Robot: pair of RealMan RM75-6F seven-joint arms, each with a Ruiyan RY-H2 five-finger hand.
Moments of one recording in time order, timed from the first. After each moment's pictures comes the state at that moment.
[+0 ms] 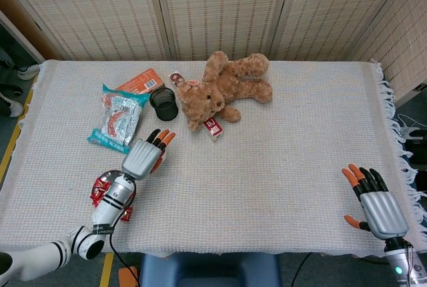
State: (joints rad) left arm -0.68 -1.67 -0.20 -1.20 1.46 1.10 0.42; right arm 0.09 -1.07 -0.02 -1.70 -1.54 1.37 -0.14
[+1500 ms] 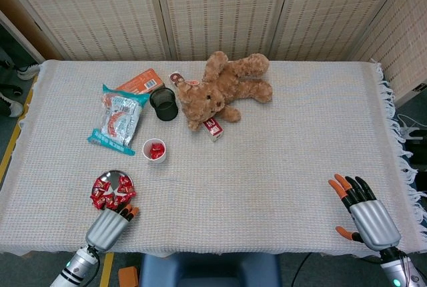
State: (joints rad) left arm -0.26 -1.65 0.17 -1.09 1.76 1.41 0.47; right arm 0.08 -1.06 -0.09 -1.71 -1.67 1.39 -0.11
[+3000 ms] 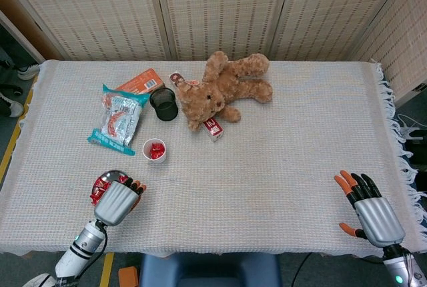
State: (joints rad) left arm -0.40 -1.53 -0.01 -1.38 1.74 1.32 0.50; right arm 0.08 -1.06 -0.06 -1.71 -1.63 1.39 -0.10
